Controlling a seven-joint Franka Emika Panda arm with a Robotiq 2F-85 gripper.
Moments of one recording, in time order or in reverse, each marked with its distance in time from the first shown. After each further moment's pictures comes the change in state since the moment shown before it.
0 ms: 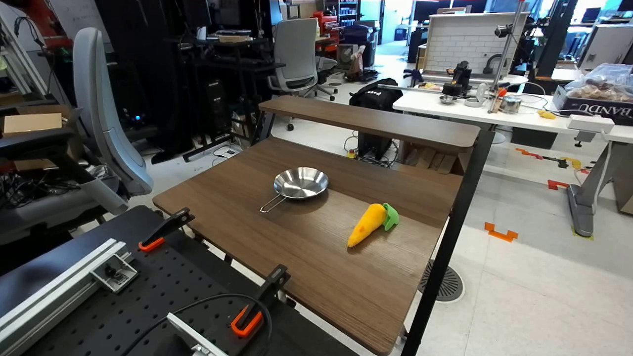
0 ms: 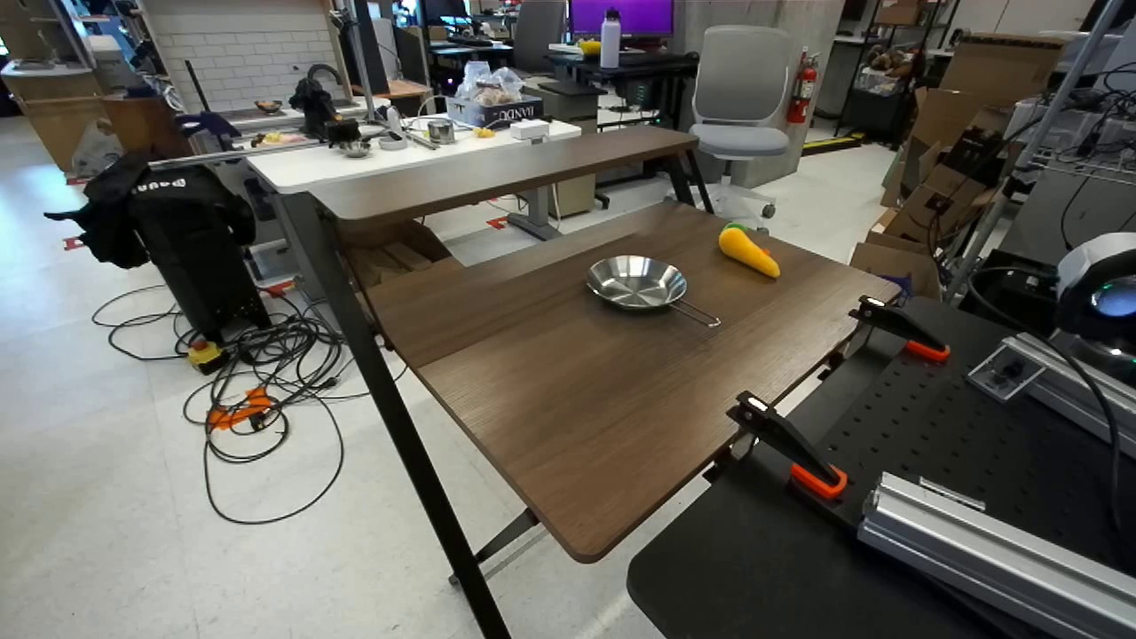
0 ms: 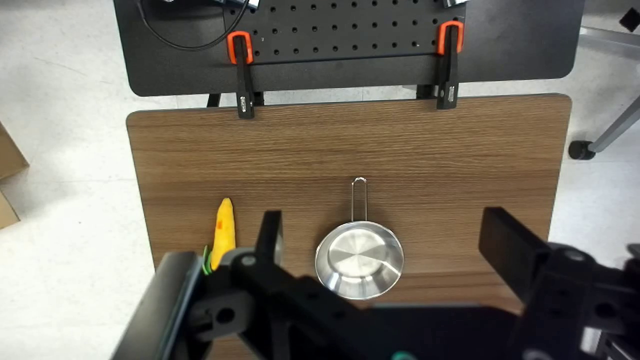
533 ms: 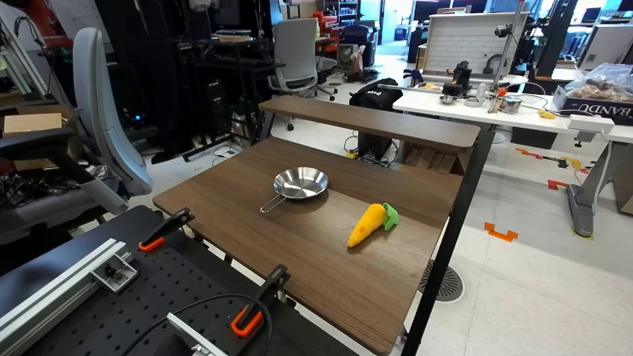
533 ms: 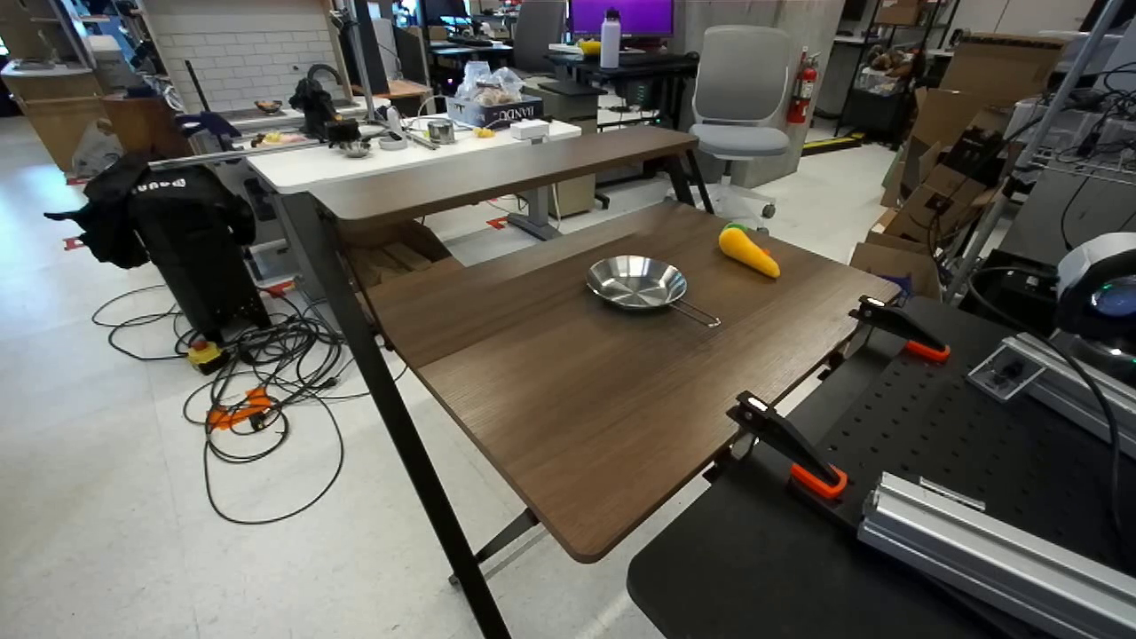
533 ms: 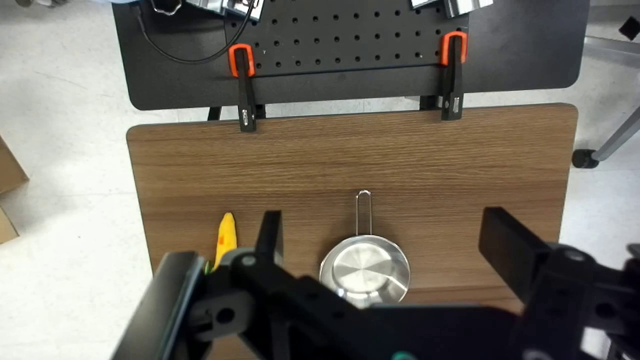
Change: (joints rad) arm -0.005 0.014 -0.007 -0.016 -0.002 0.001 0.000
